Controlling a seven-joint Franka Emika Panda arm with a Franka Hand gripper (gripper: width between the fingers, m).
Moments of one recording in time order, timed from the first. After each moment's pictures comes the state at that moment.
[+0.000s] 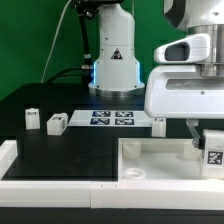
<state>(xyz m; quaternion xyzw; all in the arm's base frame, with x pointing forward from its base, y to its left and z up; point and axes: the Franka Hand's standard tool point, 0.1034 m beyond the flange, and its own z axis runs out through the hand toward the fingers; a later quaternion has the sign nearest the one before) 0.639 0.123 0.072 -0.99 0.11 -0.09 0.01</state>
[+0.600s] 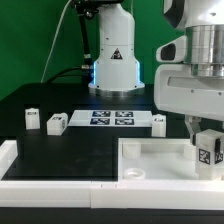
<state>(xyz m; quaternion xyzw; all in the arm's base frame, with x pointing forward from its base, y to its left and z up) 0.634 0.118 0.071 -0.85 0.52 -0.07 0.04</state>
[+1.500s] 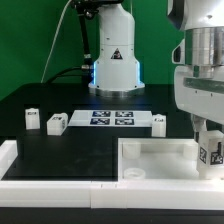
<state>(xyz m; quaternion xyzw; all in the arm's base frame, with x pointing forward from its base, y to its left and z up) 0.634 0.125 0.071 -0.84 0.54 -0.07 0.05</state>
